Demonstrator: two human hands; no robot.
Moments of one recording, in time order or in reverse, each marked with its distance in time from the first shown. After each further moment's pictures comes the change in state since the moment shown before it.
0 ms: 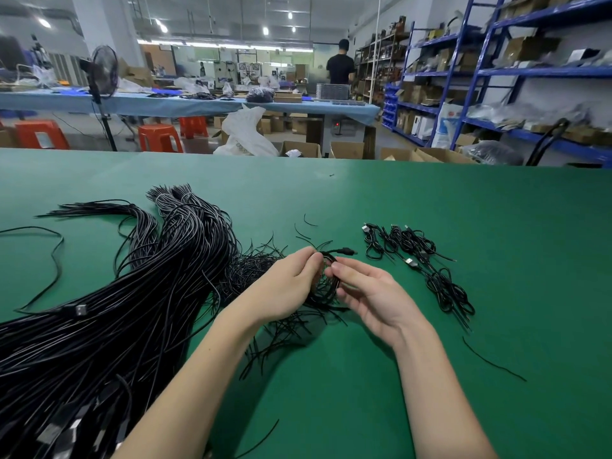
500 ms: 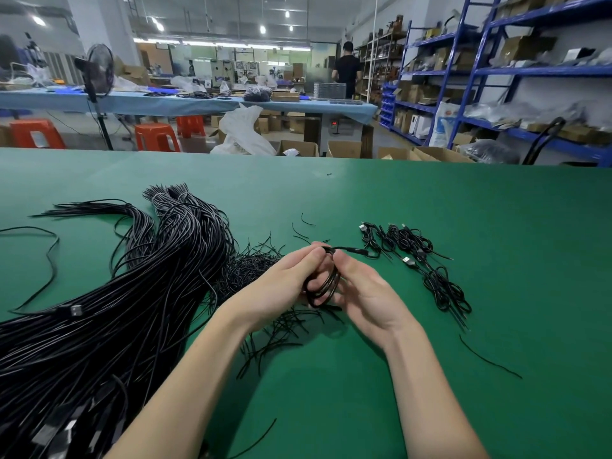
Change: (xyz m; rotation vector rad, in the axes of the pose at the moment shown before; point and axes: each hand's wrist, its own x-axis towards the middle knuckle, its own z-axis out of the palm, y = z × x) left_hand -0.004 0.000 0.006 -0.685 -0.212 0.017; right_hand -0.005 0.005 0.012 -0.085 -0.236 -0.144
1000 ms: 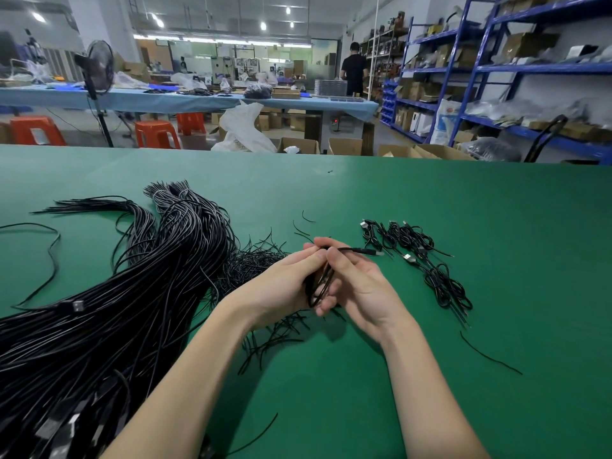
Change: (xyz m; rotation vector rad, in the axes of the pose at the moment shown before) left_hand -0.003 0.008 0.008 -0.262 -0.059 -0.110; right_hand 0.001 0.000 0.005 0.089 0.008 -0.035
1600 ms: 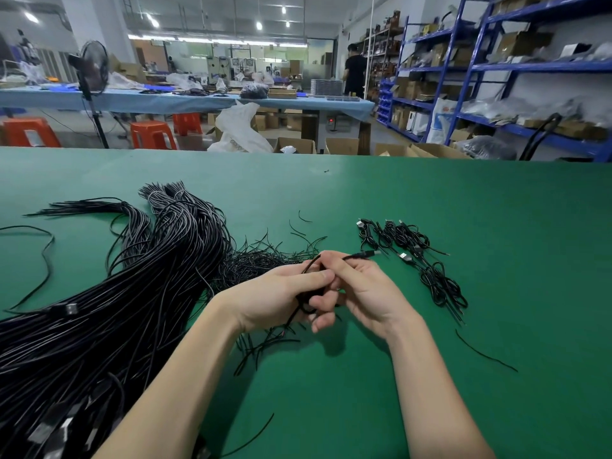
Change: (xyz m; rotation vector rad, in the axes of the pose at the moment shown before) left_hand -0.008 0.000 -0.007 0.098 -0.250 -0.090; right_hand -0.004 -0.011 -0.011 -0.181 0.012 0.111
